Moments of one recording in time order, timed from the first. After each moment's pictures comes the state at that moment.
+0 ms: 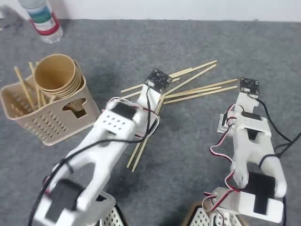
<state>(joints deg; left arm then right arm) 20.3 -9.9 38.3 58.1 -2.3 9.6 -6.9 47.1 40.4 0.1</state>
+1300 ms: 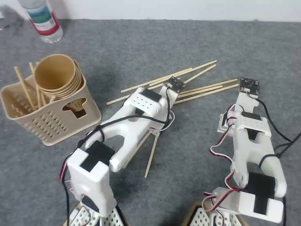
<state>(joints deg) 23.9 18.6 15.3 70.6 0.1 9.6 -6.9 47.1 40.4 0.1</state>
